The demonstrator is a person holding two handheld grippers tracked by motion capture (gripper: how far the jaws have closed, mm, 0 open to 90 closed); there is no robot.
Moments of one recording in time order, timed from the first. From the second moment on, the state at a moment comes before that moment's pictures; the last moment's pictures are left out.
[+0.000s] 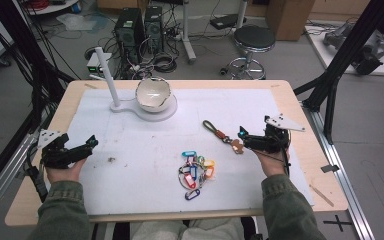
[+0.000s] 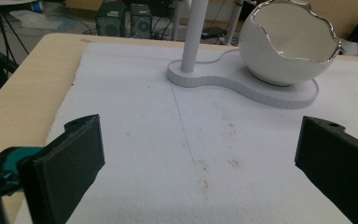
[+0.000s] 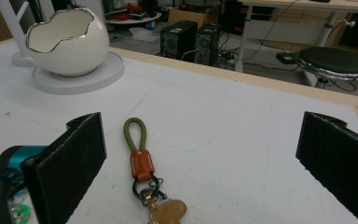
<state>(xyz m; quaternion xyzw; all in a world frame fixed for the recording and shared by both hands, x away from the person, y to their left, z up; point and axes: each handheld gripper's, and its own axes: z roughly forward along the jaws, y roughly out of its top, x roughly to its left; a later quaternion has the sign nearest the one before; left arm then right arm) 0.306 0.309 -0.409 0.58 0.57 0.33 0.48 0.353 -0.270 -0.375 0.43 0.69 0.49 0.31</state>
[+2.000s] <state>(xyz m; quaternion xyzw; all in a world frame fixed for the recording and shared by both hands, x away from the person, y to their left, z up) 0.308 0.309 -0.410 0.59 0.57 0.32 0.48 0.449 -0.220 -0.404 0.43 0.81 0.36 0.17</state>
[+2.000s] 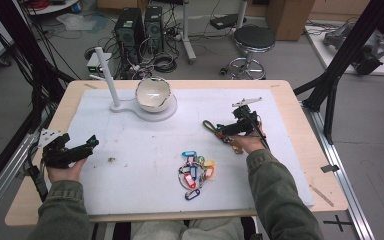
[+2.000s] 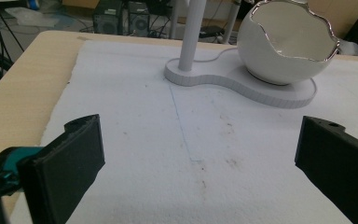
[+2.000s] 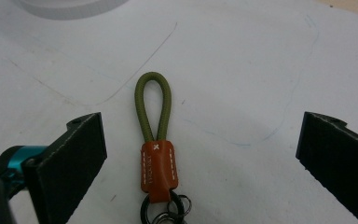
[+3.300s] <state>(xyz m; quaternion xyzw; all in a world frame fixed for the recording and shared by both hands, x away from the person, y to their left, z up) 0.310 0.308 -0.411 0.59 0.57 0.32 0.48 0.449 -0.201 -0.424 0.42 0.85 0.28 0.13</state>
